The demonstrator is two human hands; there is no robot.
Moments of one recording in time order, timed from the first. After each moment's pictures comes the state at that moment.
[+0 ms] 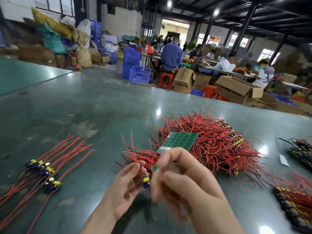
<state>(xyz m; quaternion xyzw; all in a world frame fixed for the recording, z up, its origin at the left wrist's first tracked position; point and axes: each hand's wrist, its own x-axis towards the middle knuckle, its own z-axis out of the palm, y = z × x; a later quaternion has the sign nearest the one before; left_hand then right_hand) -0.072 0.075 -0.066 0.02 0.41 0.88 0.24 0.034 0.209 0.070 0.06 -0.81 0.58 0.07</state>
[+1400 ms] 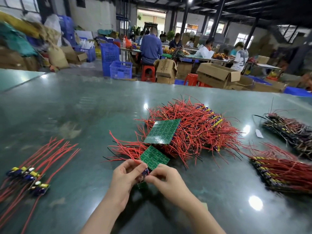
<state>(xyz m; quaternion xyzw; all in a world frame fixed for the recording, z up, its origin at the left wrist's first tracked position) -0.053 0.098 -0.063 0.03 0.51 0.85 0.16 0.001 0.233 -0.041 0.00 -0.89 0.45 0.09</state>
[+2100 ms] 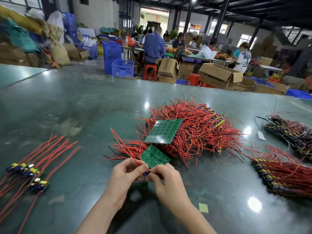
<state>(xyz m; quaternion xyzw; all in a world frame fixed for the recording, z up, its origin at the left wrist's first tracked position) -0.057 0.094 -0.064 0.09 0.56 0.81 0.14 0.006 0.223 -0.046 -0.01 -0.92 0.35 0.18</state>
